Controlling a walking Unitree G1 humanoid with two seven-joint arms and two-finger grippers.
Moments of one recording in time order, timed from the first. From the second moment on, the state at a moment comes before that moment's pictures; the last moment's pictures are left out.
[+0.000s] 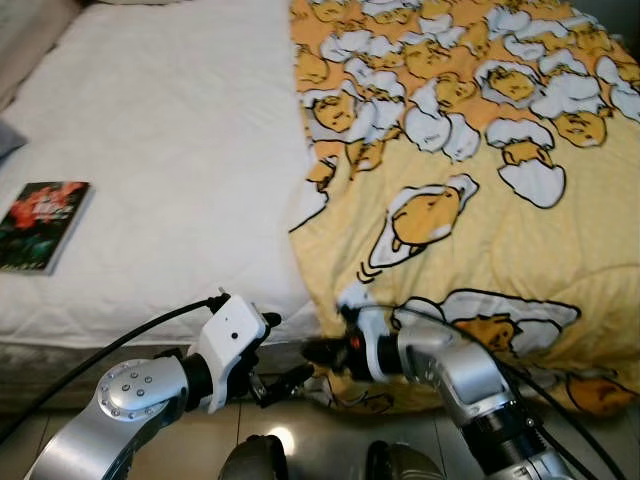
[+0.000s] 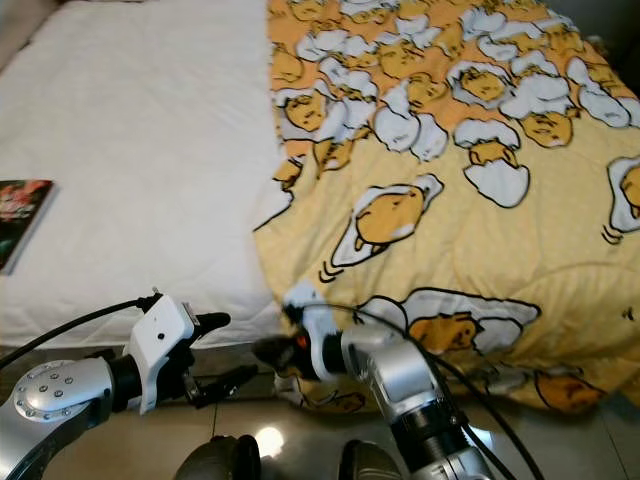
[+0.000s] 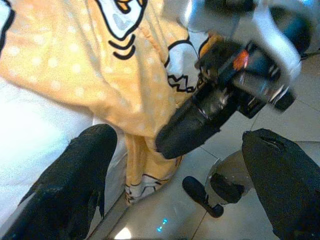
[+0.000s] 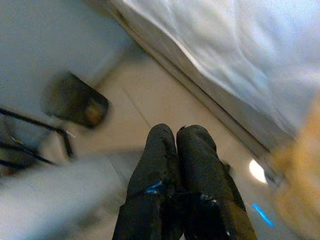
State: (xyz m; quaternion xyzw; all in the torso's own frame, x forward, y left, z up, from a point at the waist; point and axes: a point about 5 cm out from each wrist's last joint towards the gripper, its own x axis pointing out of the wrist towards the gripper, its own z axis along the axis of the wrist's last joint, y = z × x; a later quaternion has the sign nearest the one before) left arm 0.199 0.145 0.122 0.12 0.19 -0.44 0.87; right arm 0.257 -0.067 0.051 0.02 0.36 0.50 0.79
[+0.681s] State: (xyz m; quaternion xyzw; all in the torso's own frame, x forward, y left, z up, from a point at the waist) left arm 0.210 0.147 0.112 0.09 0.19 -0.36 0.91; right arm 0.285 -0.074 0.056 0.01 0.22 0.31 0.93
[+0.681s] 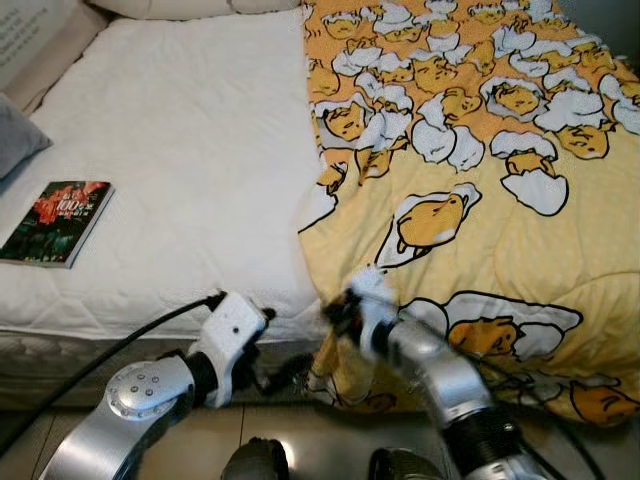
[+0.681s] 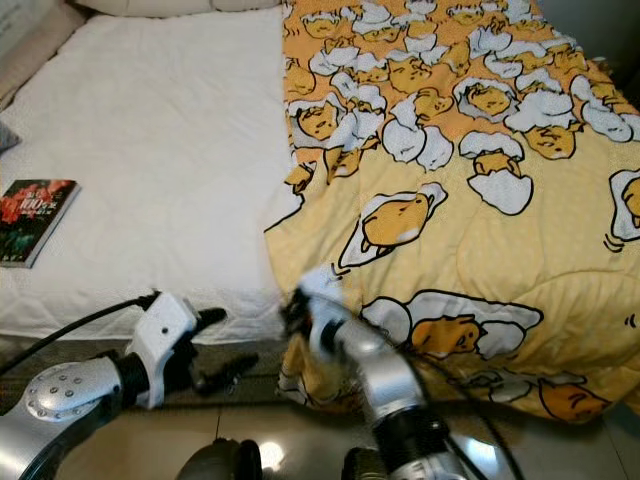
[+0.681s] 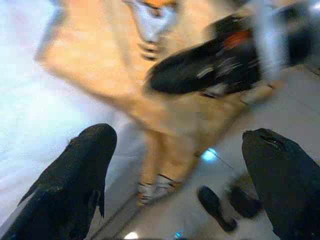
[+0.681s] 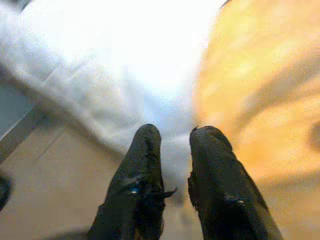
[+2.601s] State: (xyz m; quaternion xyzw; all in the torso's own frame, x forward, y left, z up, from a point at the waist) left arm 0.250 0.172 0.115 0.08 0.11 -0.13 0.98; right arm 0.256 -0.155 0.068 -0.02 0.19 0.12 0.97
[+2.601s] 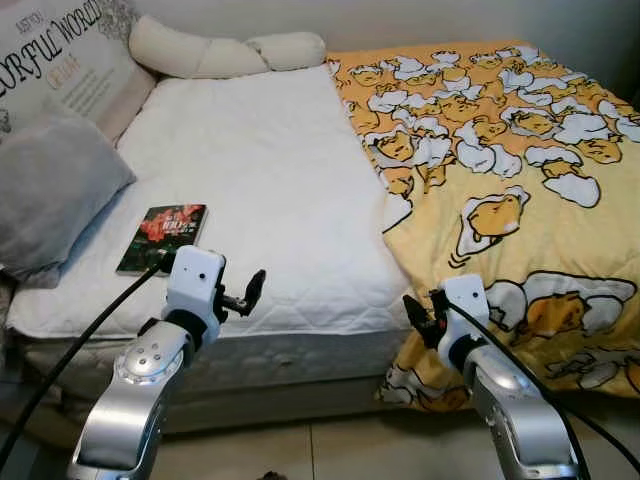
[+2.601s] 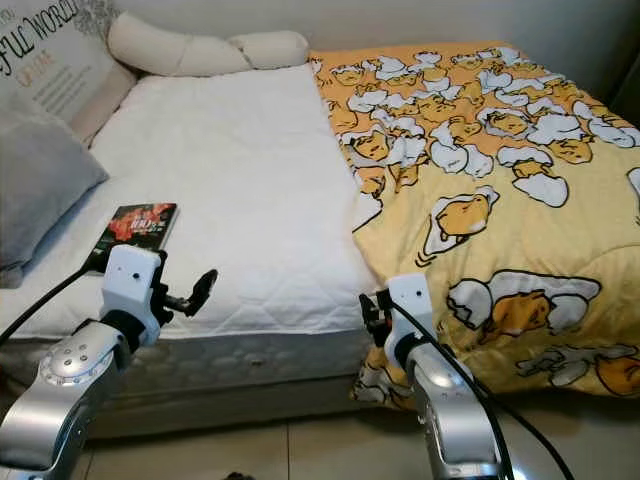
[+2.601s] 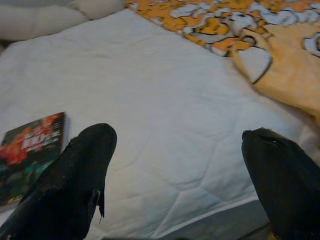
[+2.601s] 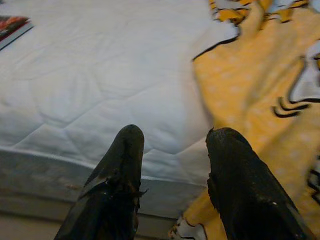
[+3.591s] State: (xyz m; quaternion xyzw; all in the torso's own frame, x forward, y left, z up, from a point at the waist) left arm 0.252 0.174 0.119 0.08 0.10 -0.13 0.98; right arm 0.269 -0.144 0.071 -0.07 0.16 0.15 0.97
